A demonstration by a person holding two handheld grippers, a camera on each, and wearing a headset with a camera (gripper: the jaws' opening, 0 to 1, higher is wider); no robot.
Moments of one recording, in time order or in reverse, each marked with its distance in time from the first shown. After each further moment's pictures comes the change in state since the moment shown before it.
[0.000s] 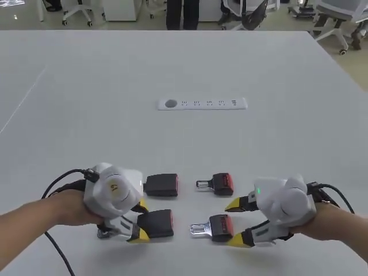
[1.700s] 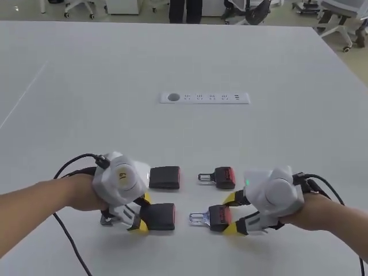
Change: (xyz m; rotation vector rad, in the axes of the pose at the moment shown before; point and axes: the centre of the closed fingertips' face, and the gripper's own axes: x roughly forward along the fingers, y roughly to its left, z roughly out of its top) left arm 0.005 -0.004 -0.003 0.069 0.043 -0.067; right arm 0.010 -0.006 -0.007 0.002 0.074 -0.015
